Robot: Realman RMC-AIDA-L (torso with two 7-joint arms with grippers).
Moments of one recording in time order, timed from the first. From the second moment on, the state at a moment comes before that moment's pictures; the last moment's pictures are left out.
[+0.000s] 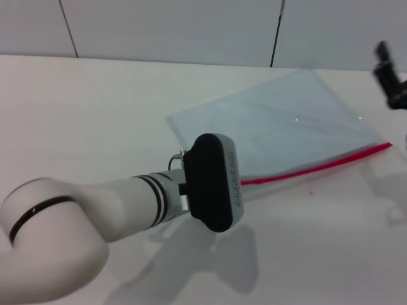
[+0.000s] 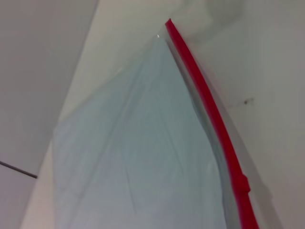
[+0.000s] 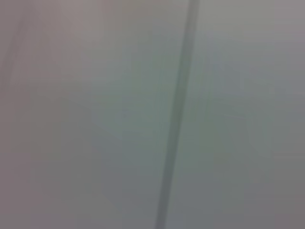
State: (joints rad) left arm -0.41 -2.03 2.25 1.20 2.85 0.34 -2.49; right arm 0.58 2.03 -0.12 0.18 -1.44 -1.50 -0.07
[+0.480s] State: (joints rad) left arm -0.31 -2.03 2.23 1.18 2.87 0.12 -2.39; right arm 0.60 2.03 -0.20 -0.01 -1.93 -1.49 -0.08
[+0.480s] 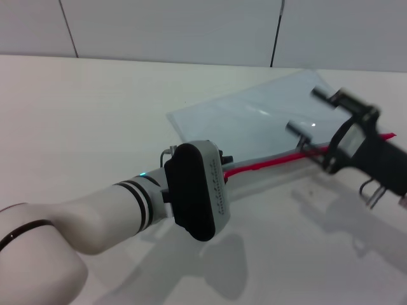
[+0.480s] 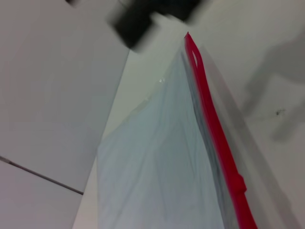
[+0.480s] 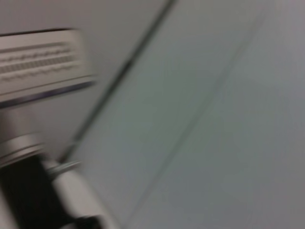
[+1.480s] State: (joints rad) left arm -0.28 -2.03 2.23 1.23 2.87 0.12 -2.35; right arm 0.69 2.03 -0.19 0.07 -2.15 -1.22 -0.33
